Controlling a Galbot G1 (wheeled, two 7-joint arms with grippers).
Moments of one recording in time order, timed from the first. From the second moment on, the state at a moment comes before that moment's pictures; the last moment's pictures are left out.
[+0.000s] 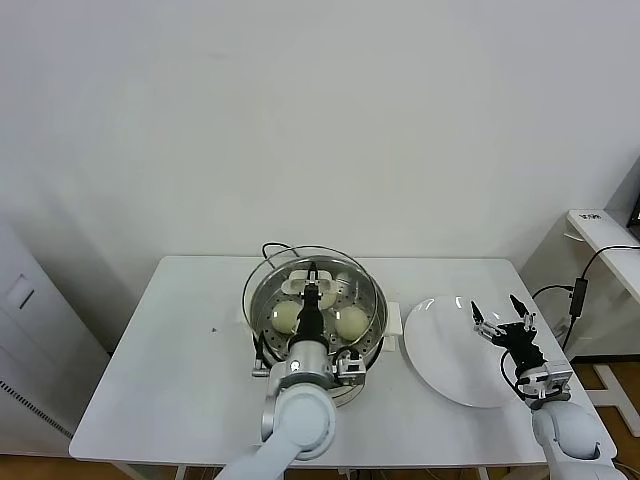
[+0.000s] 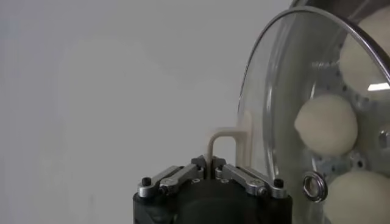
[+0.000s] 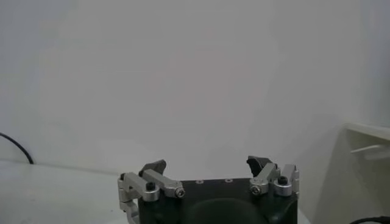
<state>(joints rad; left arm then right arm) 0.90 -1.41 0.23 -1.87 1.63 0.74 0.39 -1.17 1.11 0.69 1.44 0.35 0.19 -0.22</state>
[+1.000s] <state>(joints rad) 0.93 -1.43 0.24 -1.82 1.63 0.74 0.37 -1.16 1.12 0.69 1.41 0.34 0.20 -0.23</state>
